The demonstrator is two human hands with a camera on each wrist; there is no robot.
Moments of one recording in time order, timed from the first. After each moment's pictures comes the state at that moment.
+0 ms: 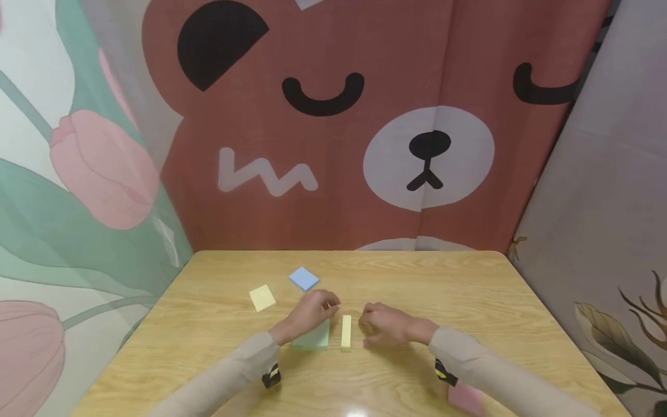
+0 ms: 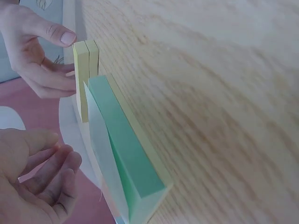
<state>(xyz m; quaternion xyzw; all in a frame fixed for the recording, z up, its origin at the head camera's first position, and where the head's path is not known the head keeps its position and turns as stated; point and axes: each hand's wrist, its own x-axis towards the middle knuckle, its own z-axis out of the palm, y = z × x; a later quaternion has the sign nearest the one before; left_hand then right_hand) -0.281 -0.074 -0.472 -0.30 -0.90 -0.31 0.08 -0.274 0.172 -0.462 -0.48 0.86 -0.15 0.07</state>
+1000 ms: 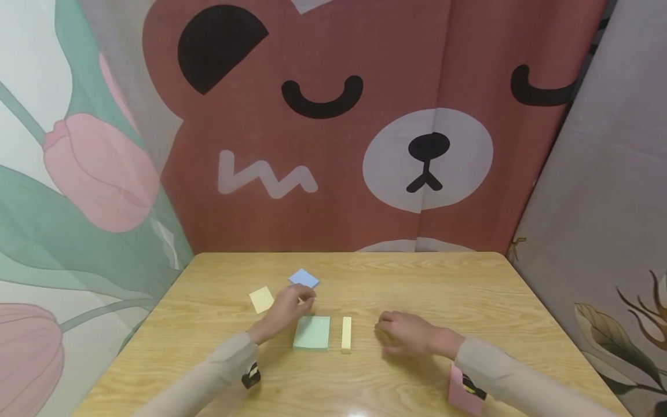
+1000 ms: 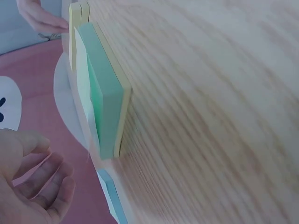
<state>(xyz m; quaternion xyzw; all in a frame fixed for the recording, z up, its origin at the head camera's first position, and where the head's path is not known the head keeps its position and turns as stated) -0.284 -0.123 -0.470 -0.26 -0.91 -0.30 0.14 -0.252 0.205 -0.457 -0.49 0.87 -0.08 0.00</state>
